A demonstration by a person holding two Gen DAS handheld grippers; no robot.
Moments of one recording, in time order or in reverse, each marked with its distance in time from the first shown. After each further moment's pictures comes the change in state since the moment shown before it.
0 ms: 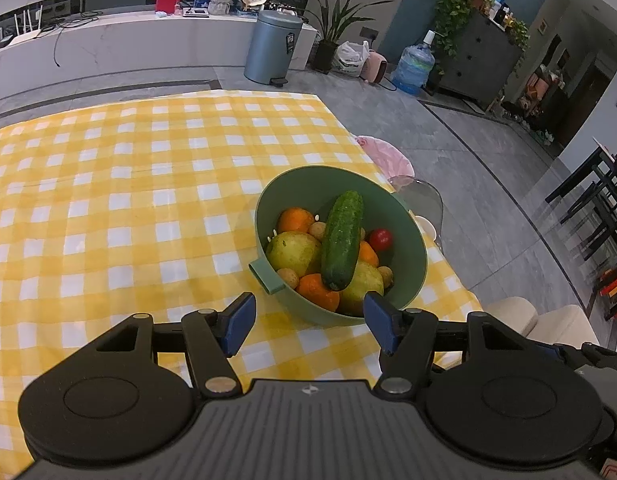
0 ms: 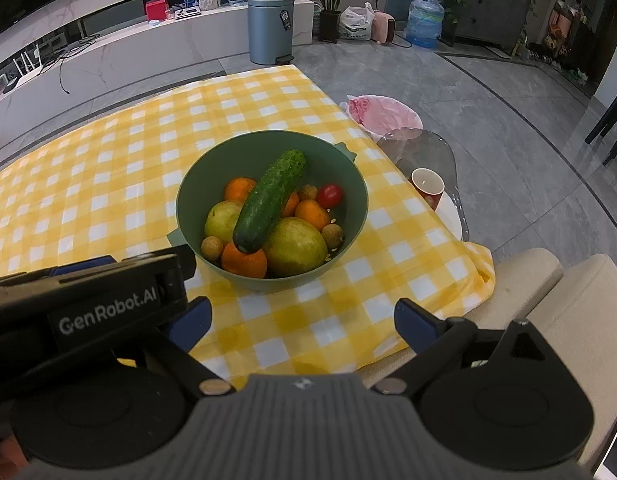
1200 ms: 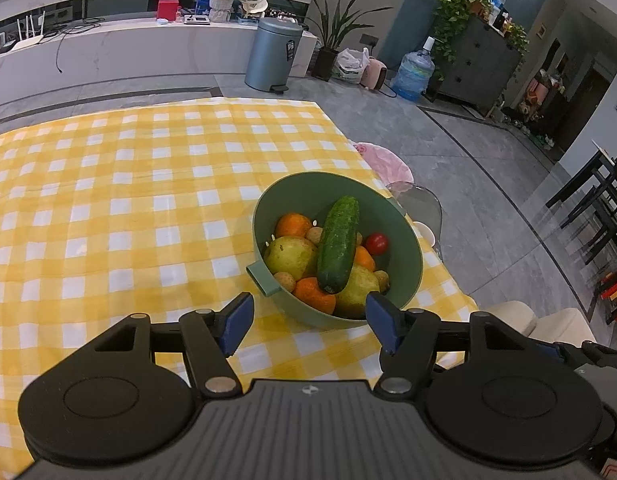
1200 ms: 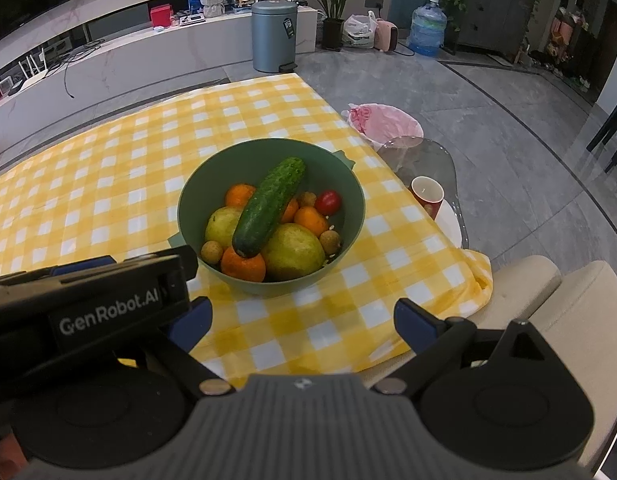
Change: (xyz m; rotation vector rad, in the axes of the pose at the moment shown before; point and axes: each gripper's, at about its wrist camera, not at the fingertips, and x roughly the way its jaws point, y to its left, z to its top) left arm -0.002 -0.003 -0.001 -0.002 -0.021 0.003; right arm -0.006 -0.002 -0.002 -0.009 -0.025 0.008
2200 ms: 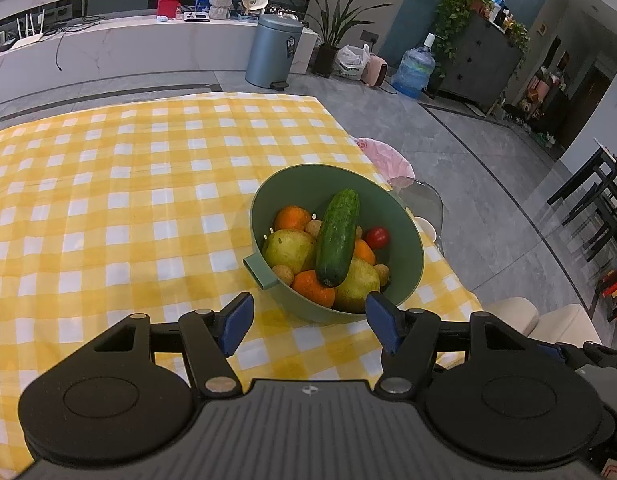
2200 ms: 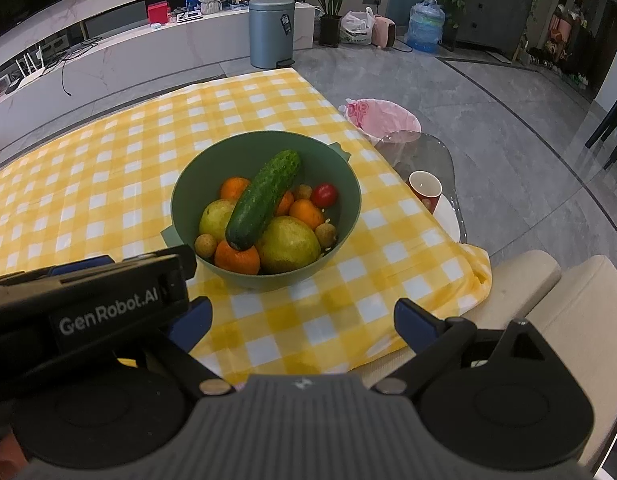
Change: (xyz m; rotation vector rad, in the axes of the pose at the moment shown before) left arm 0.005 -0.004 -0.007 0.003 0.006 0.005; right arm 0.004 -0.004 -0.005 0.003 0.008 -0.008
